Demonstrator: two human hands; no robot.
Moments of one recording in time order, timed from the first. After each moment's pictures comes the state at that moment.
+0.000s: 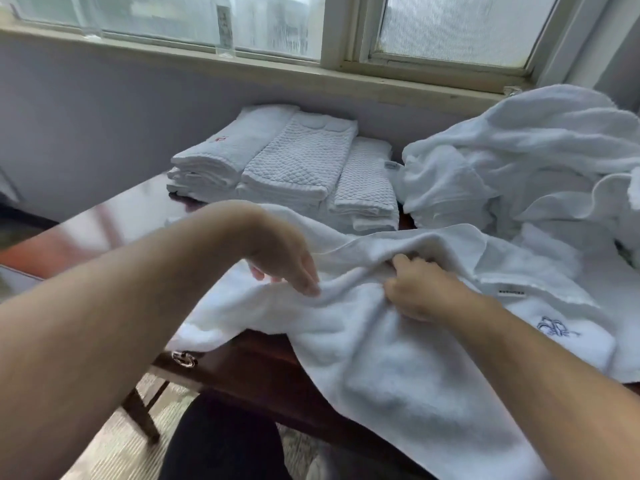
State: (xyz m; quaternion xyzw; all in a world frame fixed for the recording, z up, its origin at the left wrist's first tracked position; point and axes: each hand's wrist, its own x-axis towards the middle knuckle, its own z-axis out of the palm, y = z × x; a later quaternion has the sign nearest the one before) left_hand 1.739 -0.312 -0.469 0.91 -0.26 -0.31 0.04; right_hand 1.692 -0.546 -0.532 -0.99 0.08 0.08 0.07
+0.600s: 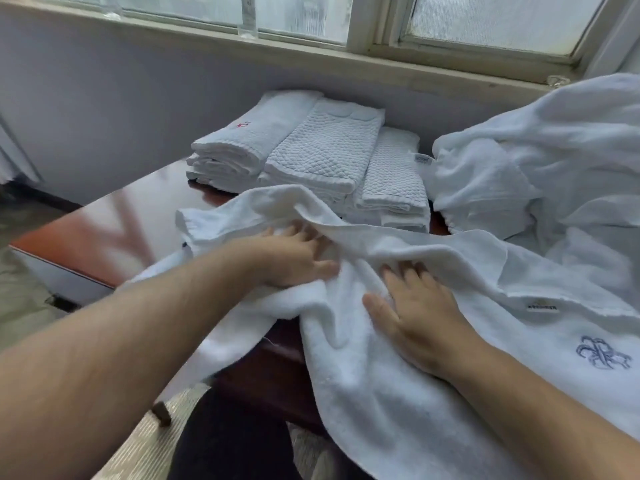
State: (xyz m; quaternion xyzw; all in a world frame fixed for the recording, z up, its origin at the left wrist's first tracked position) left_hand 1.771 -0.290 -0.547 0.96 -0.24 -0.13 0.06; right_hand 1.663 -0.507 -0.559 -0.99 -0.06 0.01 0.09
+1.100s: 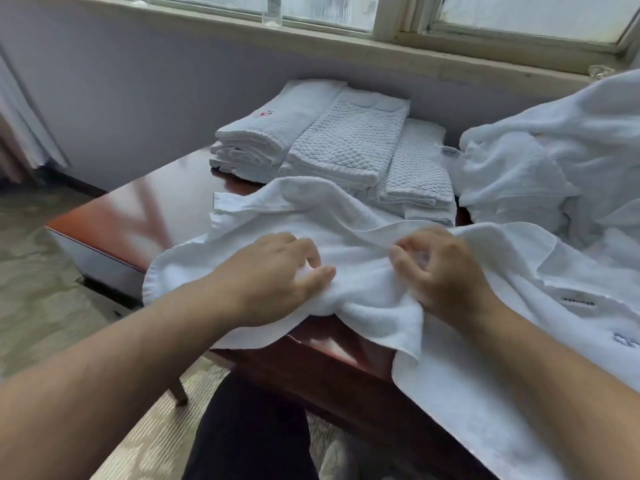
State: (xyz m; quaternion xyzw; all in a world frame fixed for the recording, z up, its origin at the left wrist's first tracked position) left_hand 1.696 -0.243 -0.542 0.95 -0.22 0.03 0.20; right_hand 1.702 -0.506 -0.544 -0.93 -0.14 -0.19 0.26
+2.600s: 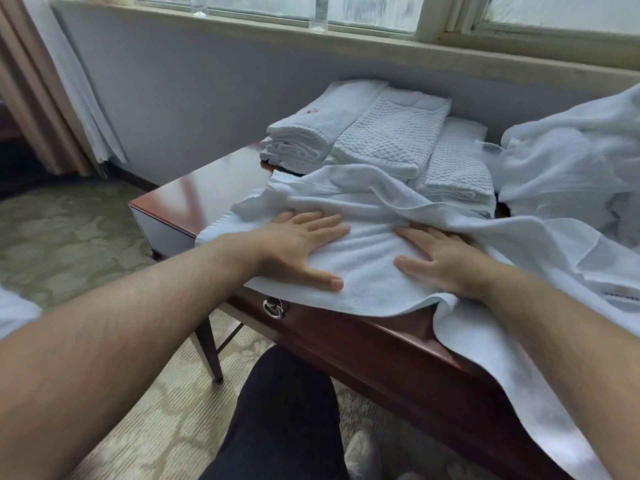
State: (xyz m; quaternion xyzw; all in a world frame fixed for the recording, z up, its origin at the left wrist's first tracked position) left_hand 1.726 -0.199 -0.557 0.96 -0.28 -0.07 0.03; right_hand 1.729 -0.496 -0.550 -0.98 -0.13 0.10 0.08
